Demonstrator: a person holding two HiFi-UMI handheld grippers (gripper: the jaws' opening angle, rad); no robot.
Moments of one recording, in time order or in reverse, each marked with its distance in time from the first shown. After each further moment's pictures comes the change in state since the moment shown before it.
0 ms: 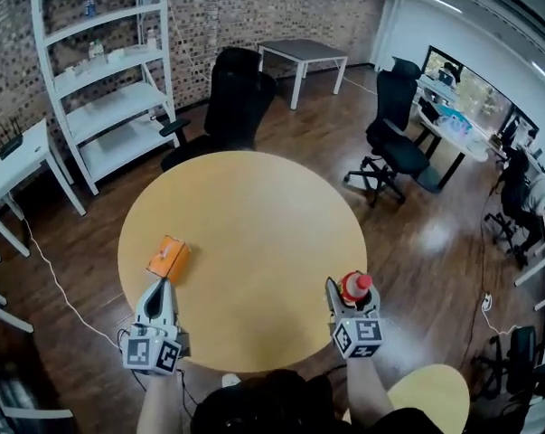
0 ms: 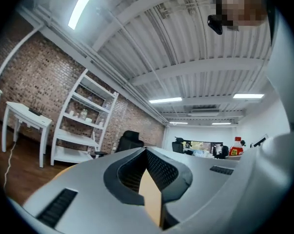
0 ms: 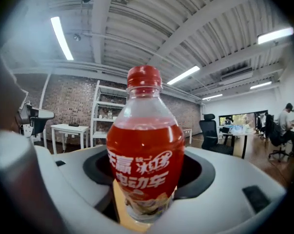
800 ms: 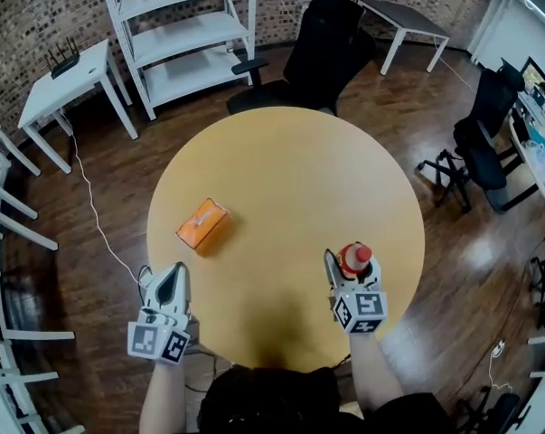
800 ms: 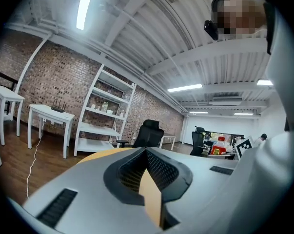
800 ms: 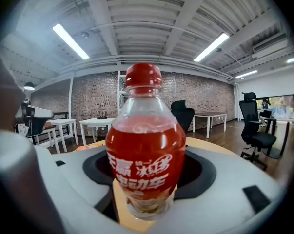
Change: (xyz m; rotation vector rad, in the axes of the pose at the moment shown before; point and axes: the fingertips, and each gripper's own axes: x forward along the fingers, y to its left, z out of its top) left arm -0.005 0.052 -0.042 0.016 0.127 0.238; right arm 0.171 0.096 -0.051 -0.007 0.149 0.375
